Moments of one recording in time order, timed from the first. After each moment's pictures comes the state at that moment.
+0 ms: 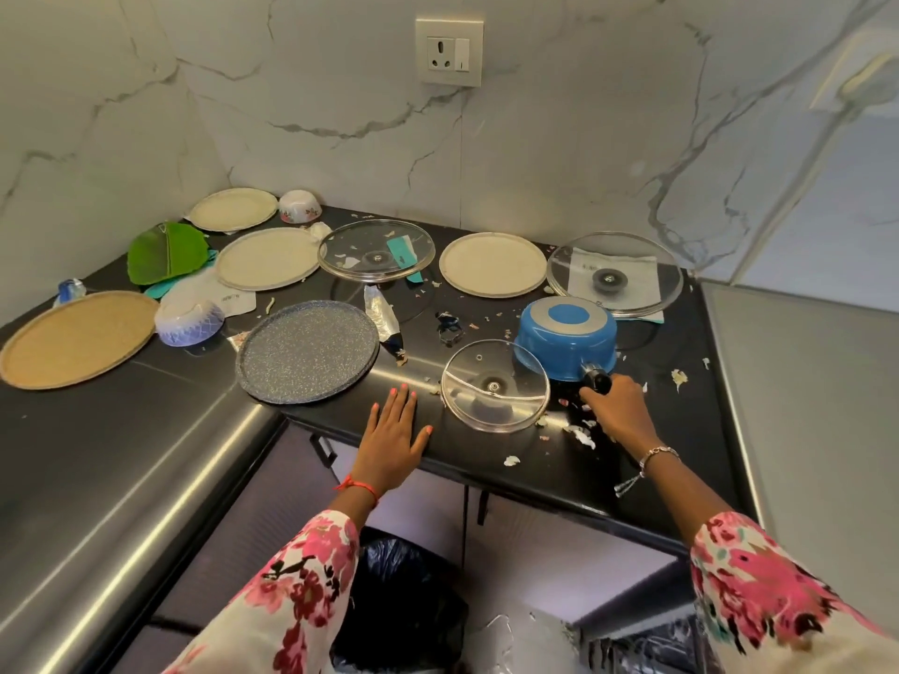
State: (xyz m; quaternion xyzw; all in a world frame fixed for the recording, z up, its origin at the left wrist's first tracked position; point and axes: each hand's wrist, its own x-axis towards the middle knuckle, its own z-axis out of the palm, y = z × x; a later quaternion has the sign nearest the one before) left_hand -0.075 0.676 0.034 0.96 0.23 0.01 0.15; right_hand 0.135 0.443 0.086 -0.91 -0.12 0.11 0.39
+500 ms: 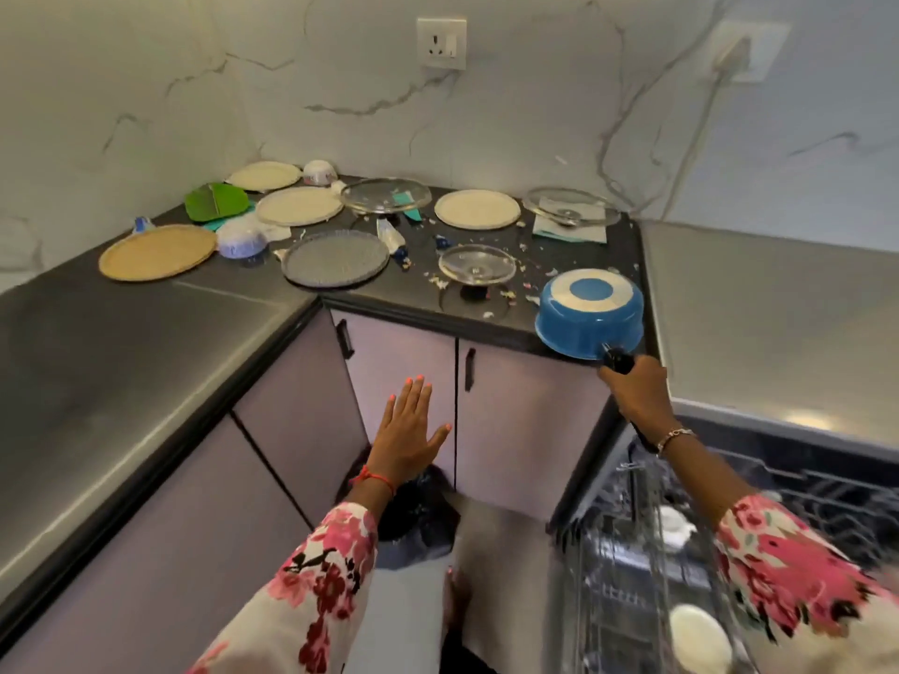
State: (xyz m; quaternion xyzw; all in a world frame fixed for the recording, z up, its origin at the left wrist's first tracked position) left_hand -0.262 0.509 0.029 0.96 0.21 0.05 0.16; right_hand -0.057 0.278 0.091 -0.89 -0.10 0.02 0.44
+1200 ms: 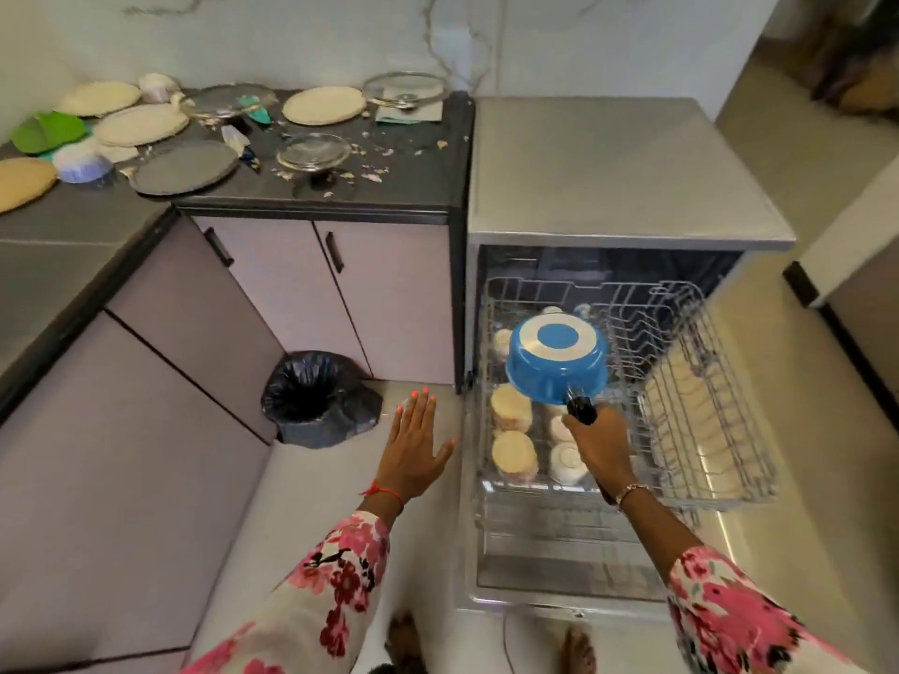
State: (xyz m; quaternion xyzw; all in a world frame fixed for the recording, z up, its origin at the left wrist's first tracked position) left_hand -0.399 0.168 -0.023 0.98 0.10 -0.03 0.16; right_hand -0.295 -0.069 0.013 -0.84 0.05 0.10 0.52
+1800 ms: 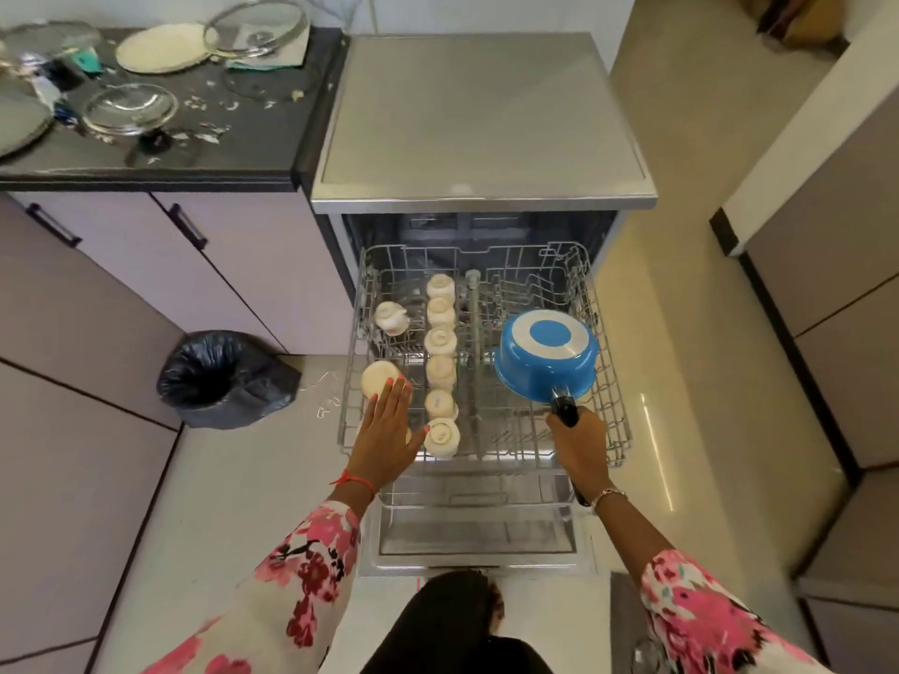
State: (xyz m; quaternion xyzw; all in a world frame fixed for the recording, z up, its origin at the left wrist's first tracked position) left_hand -0.309 -0.018 -0.043 0.98 0.07 -0.07 0.16; right_hand -0.233 -0.270 -0.020 -0.84 0.13 0.10 0.51
